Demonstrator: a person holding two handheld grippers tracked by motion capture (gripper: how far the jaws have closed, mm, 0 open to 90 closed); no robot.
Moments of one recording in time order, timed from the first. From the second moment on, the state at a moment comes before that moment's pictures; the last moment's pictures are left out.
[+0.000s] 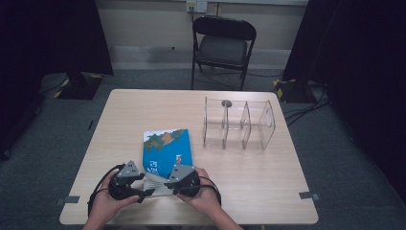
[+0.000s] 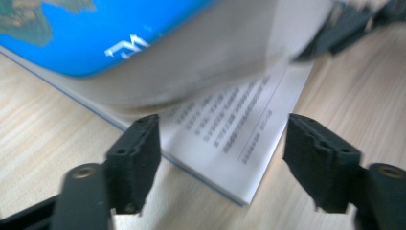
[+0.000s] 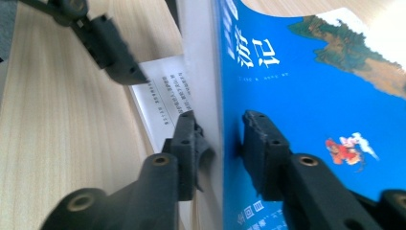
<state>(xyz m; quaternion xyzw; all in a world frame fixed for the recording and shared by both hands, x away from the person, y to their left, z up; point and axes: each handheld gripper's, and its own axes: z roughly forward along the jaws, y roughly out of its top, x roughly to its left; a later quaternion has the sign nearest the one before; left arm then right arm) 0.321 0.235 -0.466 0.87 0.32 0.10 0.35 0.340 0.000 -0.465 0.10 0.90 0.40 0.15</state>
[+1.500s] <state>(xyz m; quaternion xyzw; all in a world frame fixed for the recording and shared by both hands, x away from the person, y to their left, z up) 0.308 0.236 -0.494 0.87 0.33 0.12 0.34 0.355 0.010 -0.406 0.15 0.91 0.36 0.13</state>
